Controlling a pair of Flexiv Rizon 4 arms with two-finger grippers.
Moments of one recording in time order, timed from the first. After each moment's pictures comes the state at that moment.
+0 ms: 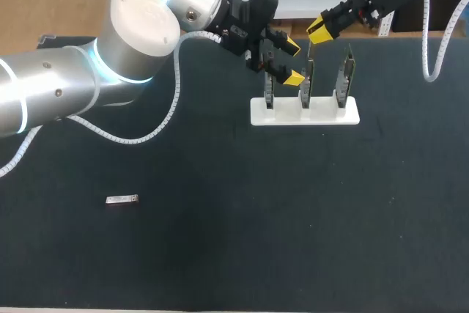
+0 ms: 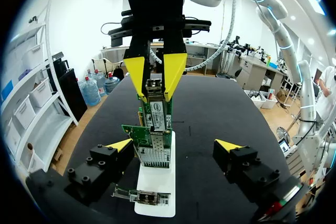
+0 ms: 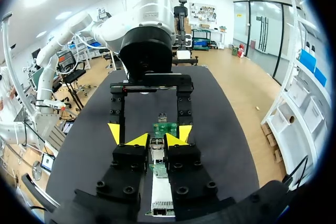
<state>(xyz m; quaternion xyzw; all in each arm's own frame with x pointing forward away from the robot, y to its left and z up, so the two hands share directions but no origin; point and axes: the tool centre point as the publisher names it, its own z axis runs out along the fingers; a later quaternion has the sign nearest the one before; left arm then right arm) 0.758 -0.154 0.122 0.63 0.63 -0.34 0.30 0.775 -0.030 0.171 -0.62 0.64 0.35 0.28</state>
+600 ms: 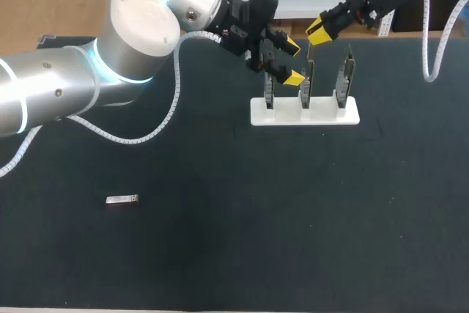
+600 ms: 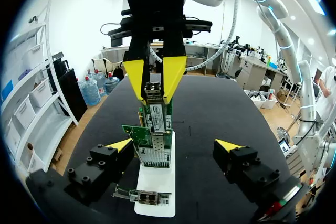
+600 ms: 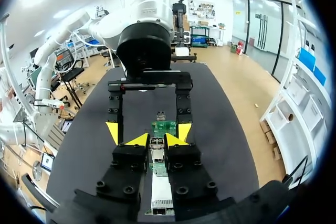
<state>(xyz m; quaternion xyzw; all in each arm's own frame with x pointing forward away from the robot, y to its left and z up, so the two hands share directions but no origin) 0.758 -0.154 0.122 0.63 0.63 -0.34 0.30 0.776 -0.029 0.169 -0.62 0.65 0.34 0.27</state>
